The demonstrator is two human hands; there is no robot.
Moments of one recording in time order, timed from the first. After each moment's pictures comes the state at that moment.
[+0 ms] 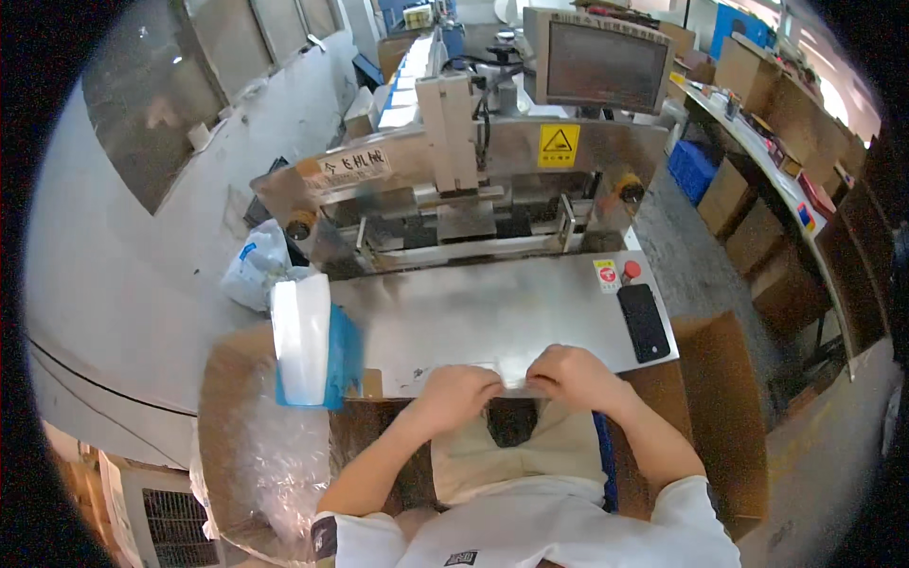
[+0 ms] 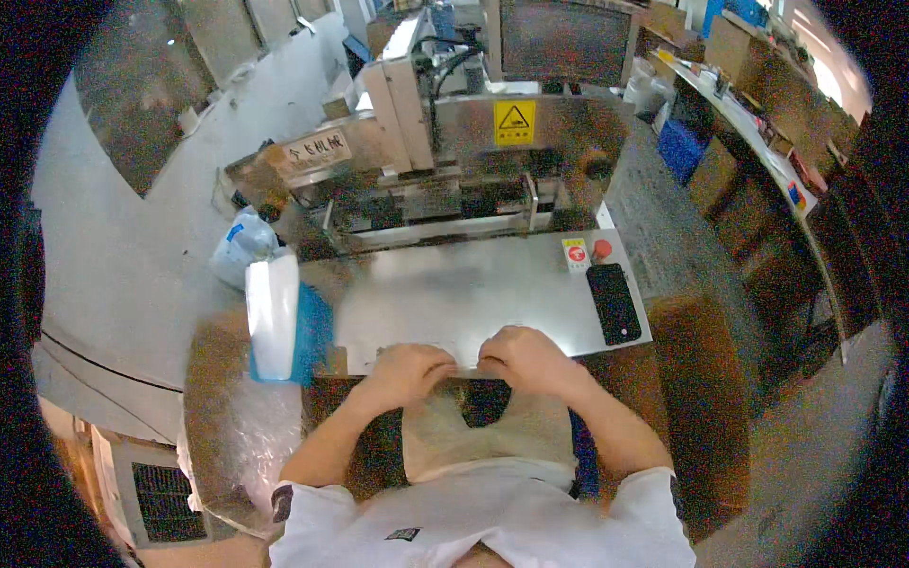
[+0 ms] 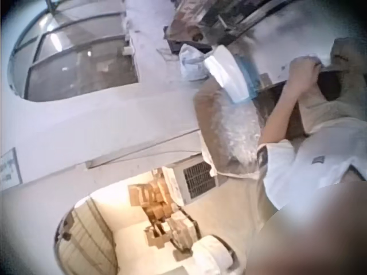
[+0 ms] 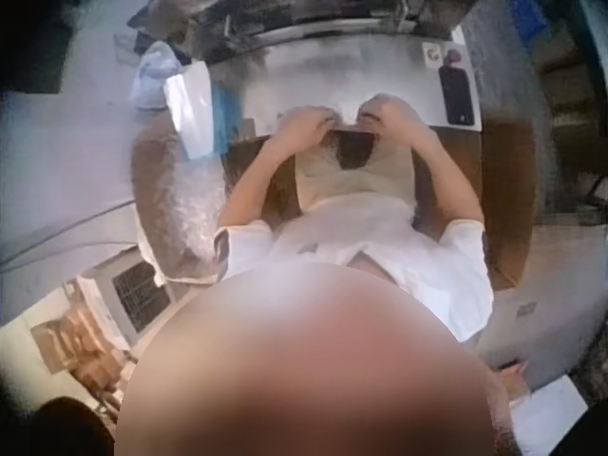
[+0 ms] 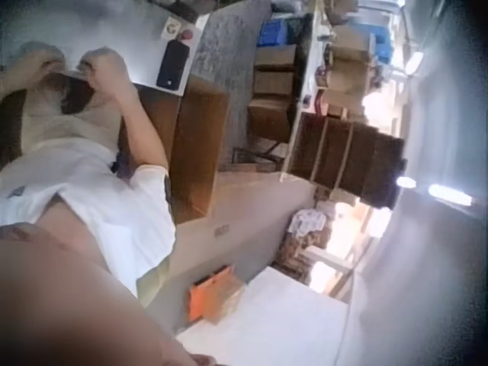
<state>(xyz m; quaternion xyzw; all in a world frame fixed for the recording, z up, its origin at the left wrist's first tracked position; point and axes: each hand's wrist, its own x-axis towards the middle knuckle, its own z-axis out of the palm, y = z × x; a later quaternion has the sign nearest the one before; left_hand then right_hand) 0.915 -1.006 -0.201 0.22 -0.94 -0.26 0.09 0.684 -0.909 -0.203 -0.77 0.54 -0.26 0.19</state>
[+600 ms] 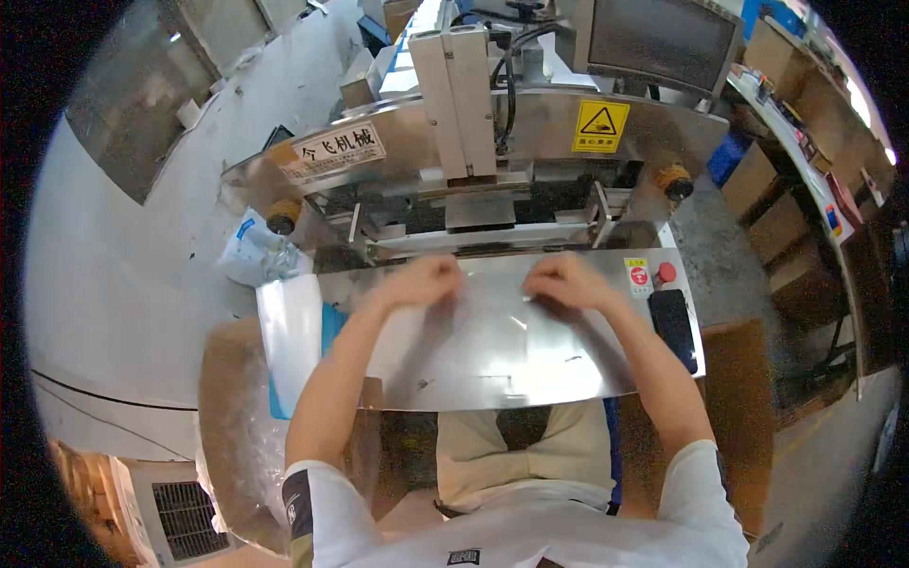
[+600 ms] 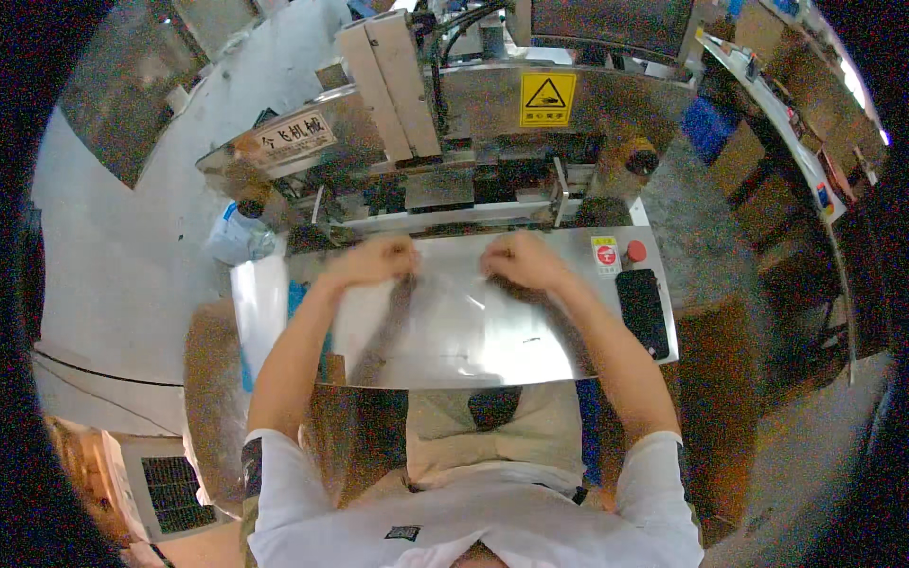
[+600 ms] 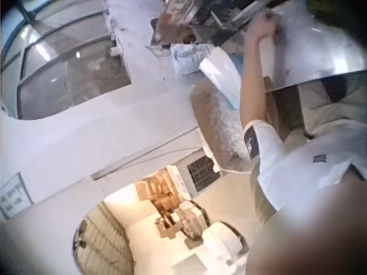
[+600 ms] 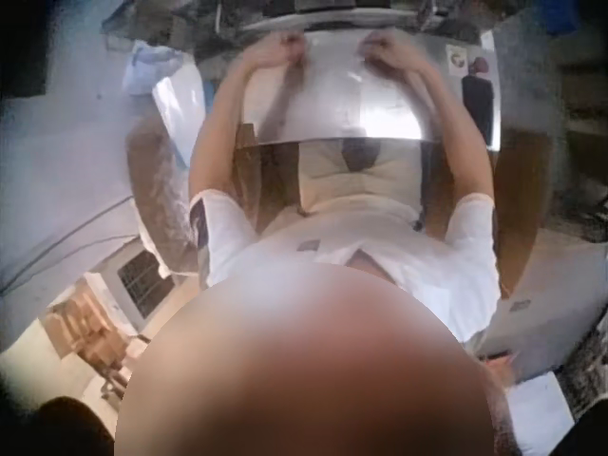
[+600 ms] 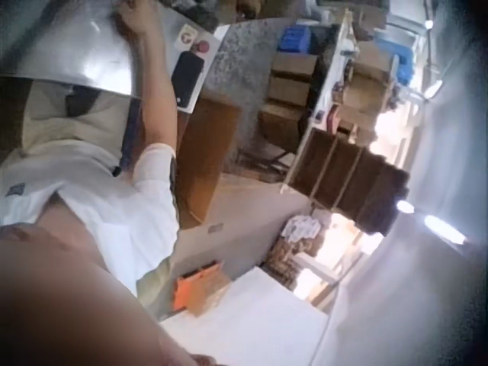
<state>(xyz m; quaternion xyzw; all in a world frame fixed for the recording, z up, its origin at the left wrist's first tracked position) 0.883 -1.238 -0.251 0.30 -0.83 -0.47 -0.01 0.597 -1.088 -0.271 -0.71 0.55 -0.32 0.31</state>
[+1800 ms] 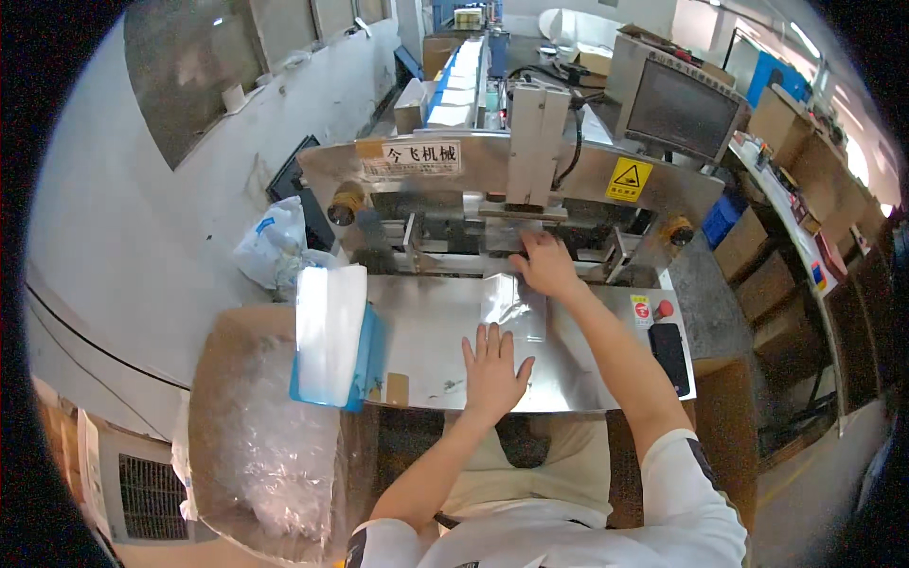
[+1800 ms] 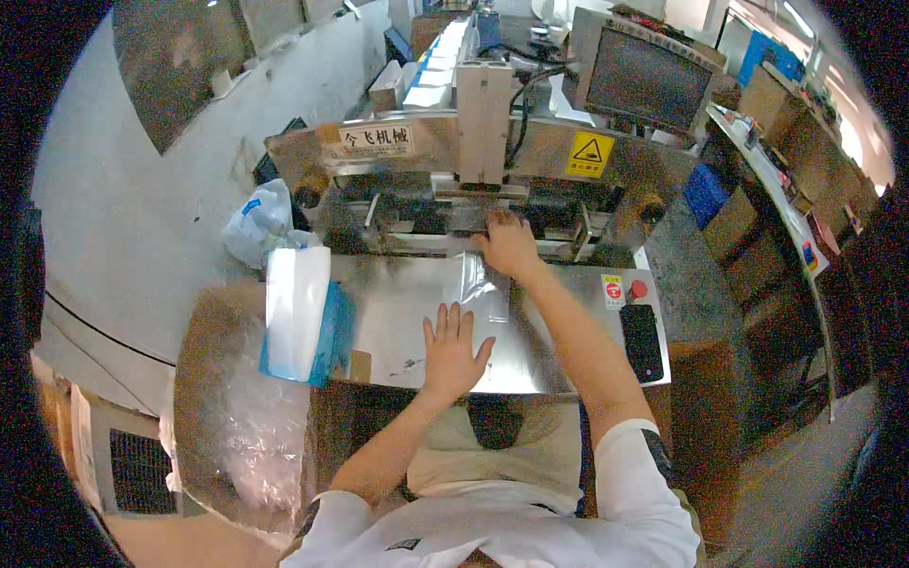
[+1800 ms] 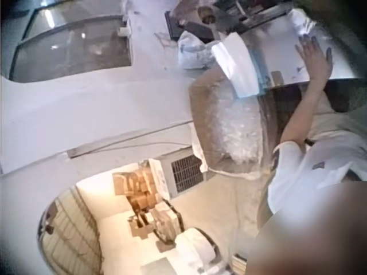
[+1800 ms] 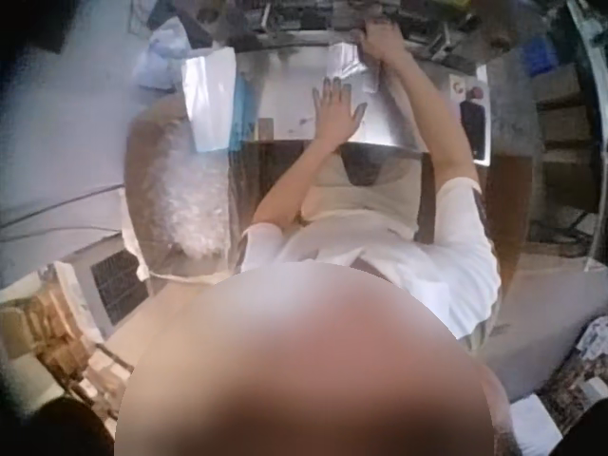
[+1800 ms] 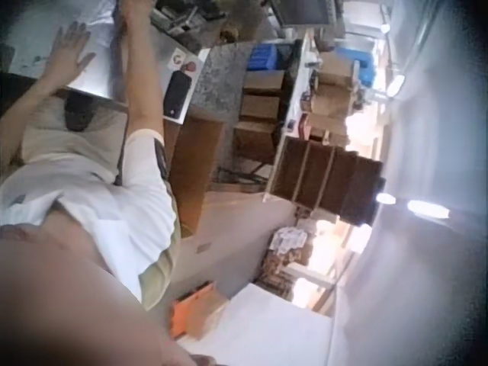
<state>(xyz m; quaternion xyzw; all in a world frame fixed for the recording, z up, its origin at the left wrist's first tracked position) 0.874 -1.042 -0.313 0.45 -0.85 -0.08 0.27 0.670 -1.169 -0.258 -0.70 0.69 -0.19 -0.06</state>
